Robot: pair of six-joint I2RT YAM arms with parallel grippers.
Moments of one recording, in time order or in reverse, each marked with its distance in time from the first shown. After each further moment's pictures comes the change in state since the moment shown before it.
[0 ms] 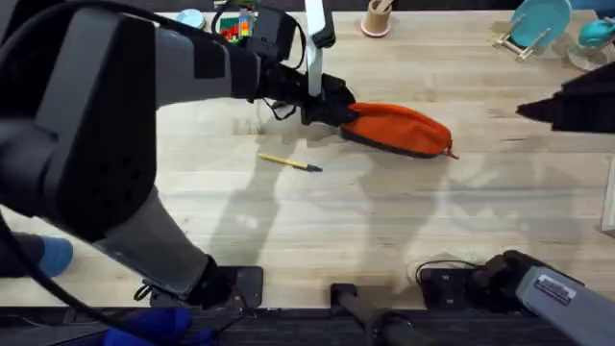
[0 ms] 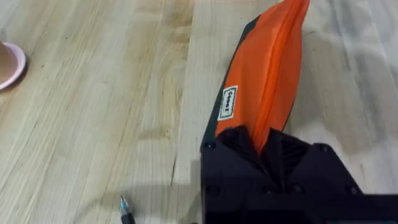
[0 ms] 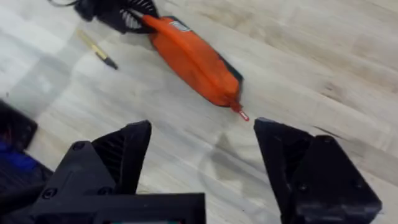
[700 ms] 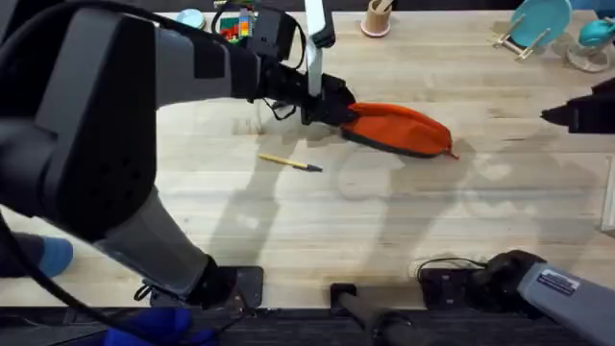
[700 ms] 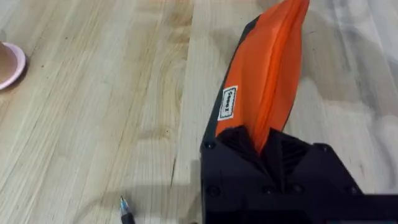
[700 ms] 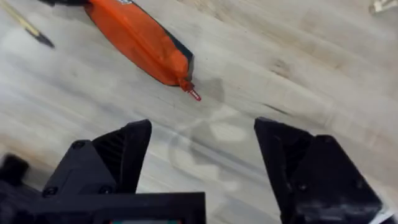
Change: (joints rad) left arm 0.000 0.000 0.000 0.000 0.001 0.000; right arm -0.119 0.090 0.000 0.066 0.117 -0.148
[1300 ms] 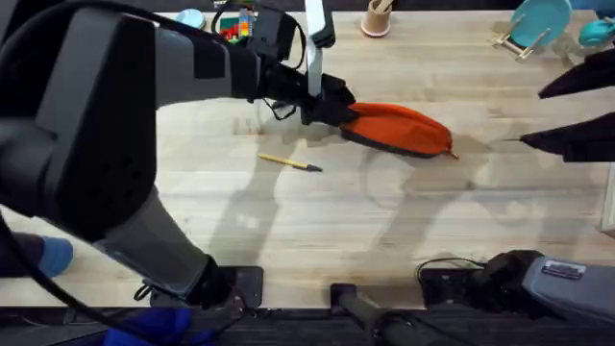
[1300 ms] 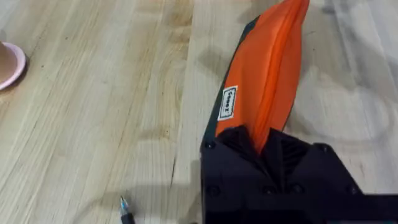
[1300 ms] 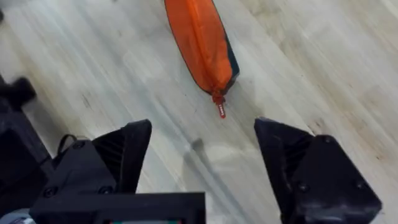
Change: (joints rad) left arm 0.000 0.000 0.000 0.000 0.000 0.000; right arm 0.000 0.198 0.001 -0.171 -0.138 -0.582
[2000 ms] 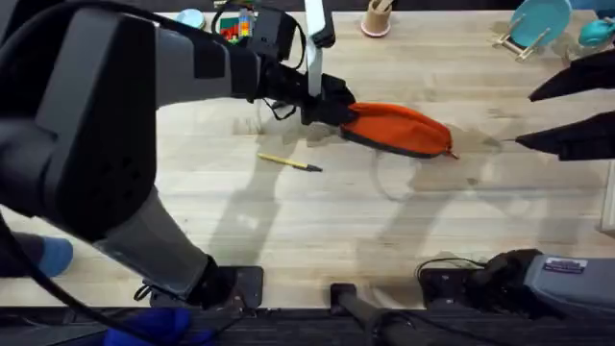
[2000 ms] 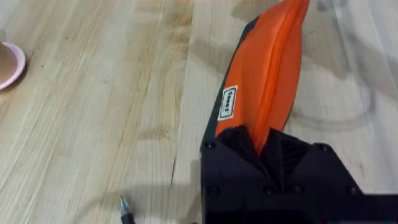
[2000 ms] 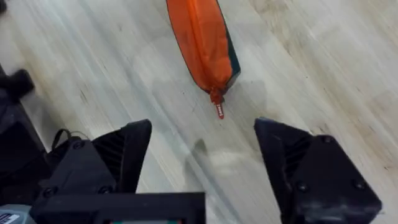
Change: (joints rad) left arm 0.000 0.000 0.000 0.000 0.000 0.000; right arm 0.000 0.084 0.000 0.009 0.000 -0.057
